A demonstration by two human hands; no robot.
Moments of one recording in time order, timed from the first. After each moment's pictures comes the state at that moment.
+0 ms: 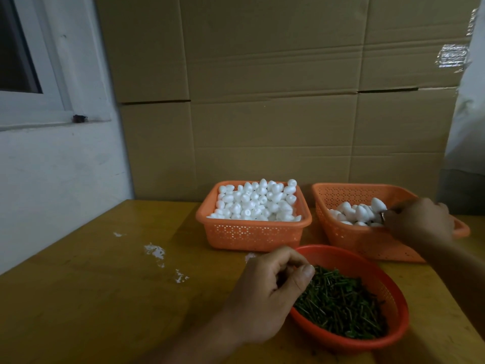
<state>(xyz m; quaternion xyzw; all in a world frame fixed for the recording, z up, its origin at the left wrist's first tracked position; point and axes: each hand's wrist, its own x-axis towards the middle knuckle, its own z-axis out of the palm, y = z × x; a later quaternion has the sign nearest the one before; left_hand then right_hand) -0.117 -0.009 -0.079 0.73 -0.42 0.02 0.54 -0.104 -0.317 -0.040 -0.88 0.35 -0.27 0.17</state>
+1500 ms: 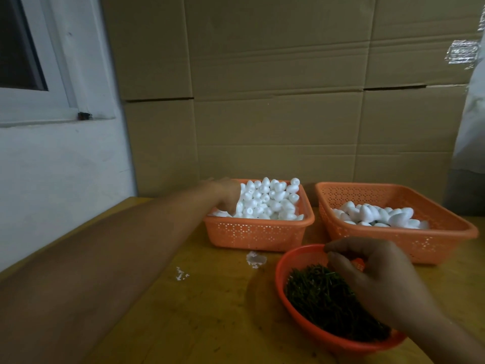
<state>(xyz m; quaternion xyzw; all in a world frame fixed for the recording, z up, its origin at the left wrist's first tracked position) 0.088 -0.007 0.003 0.97 -0.23 0.00 -0.10 -0.171 -0.206 -0.064 -0.89 0.03 -0.28 0.35</state>
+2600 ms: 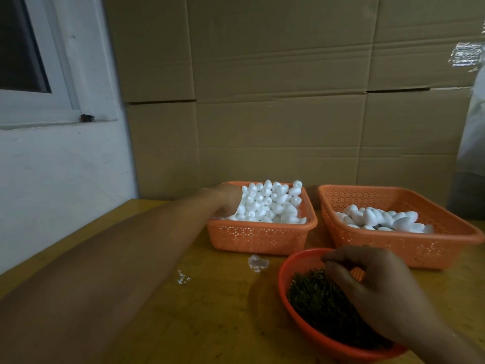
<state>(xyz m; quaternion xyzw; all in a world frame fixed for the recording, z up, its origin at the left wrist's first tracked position) 0.082 -0.001 -0.008 0.97 -0.24 0.03 -0.02 -0.172 -0.200 -0.066 -0.91 0.01 -0.27 0.32</state>
